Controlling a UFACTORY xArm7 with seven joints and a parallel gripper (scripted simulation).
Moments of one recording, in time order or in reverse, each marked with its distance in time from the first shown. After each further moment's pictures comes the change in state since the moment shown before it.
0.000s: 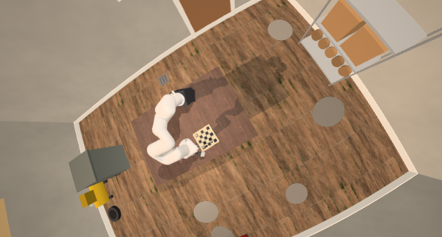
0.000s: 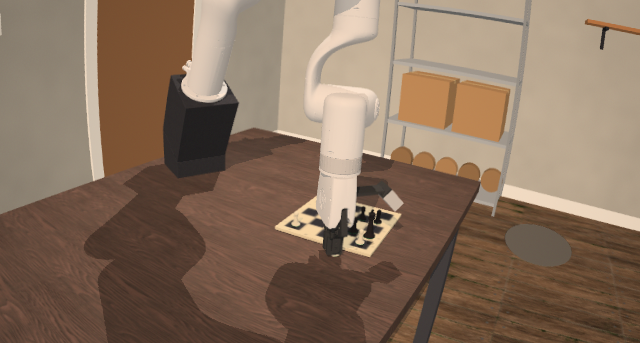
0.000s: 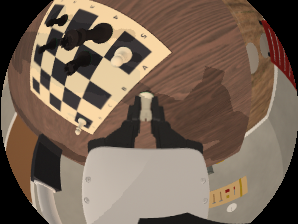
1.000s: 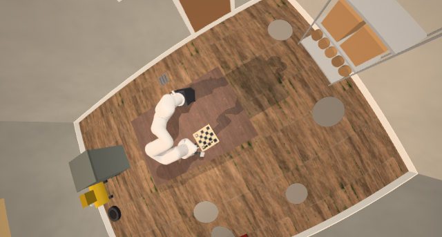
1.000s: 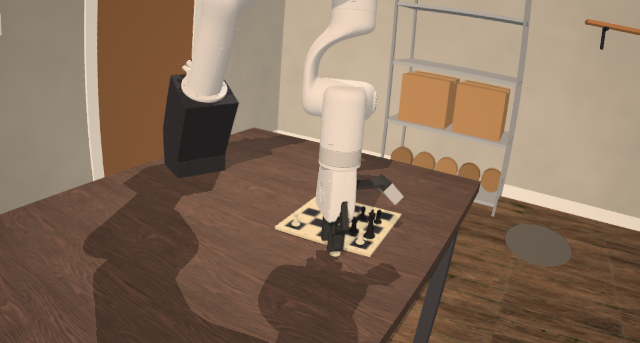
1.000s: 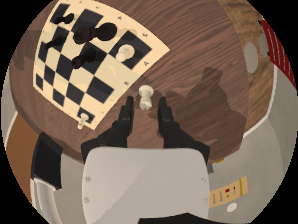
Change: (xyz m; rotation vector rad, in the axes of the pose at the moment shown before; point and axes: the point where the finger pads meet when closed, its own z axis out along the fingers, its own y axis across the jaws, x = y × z) arm -0.001 -0.001 -0.013 0.000 0.002 0.000
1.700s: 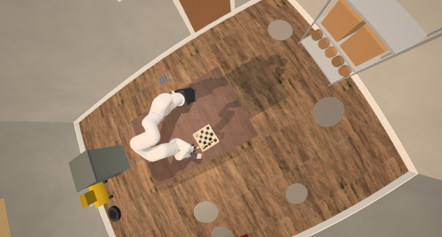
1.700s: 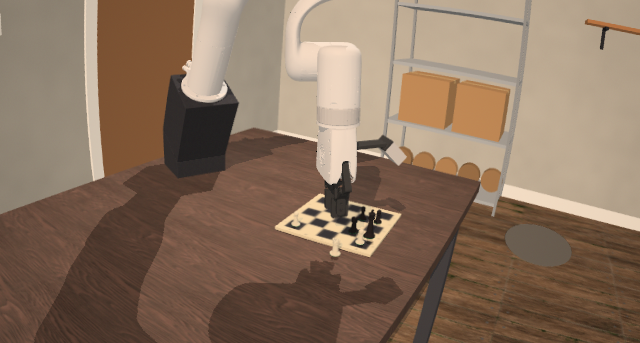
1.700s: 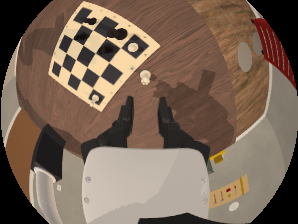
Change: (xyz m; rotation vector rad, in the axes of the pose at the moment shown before) arm 0.000 0.000 -0.072 -0.019 0.052 0.000
